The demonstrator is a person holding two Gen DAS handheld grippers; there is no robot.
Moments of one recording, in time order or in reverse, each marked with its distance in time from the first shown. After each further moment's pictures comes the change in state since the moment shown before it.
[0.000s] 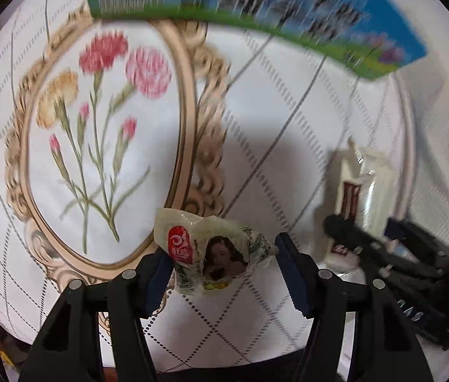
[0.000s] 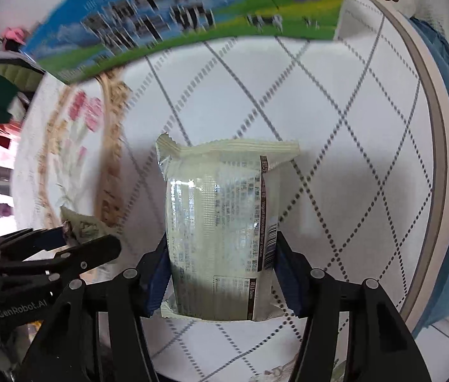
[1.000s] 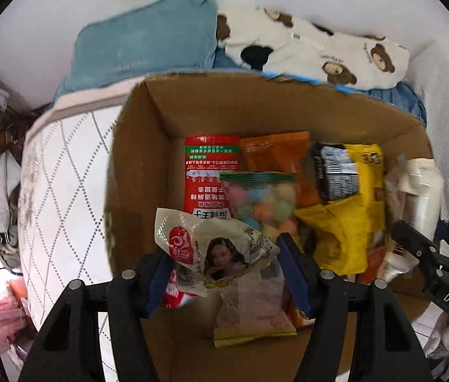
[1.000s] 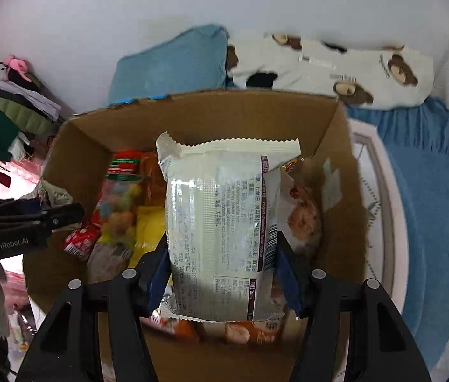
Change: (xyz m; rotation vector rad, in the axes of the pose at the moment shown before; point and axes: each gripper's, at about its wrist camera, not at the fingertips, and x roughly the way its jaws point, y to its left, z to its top) left arm -0.078 -0.003 0.291 0.057 -0.083 0.186; right arm -0.052 -0.006 0.314 -0.053 -0.139 -0.031
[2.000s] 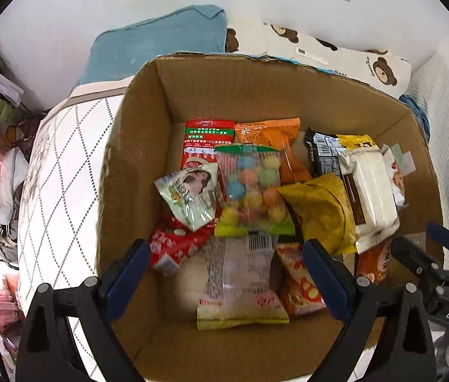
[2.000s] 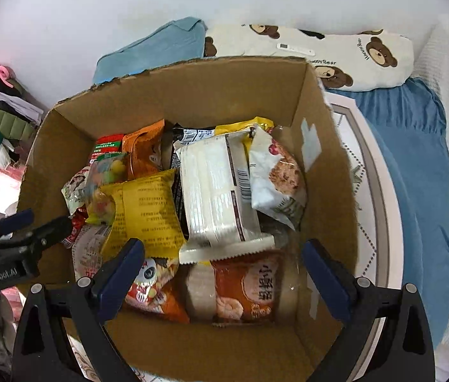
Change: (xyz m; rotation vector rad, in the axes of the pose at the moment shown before) left arm -0.018 -0.020 -0.058 -0.039 -0.128 0.043; right arm -0.016 -0.006 -0.054 0.047 -0.012 -0.074
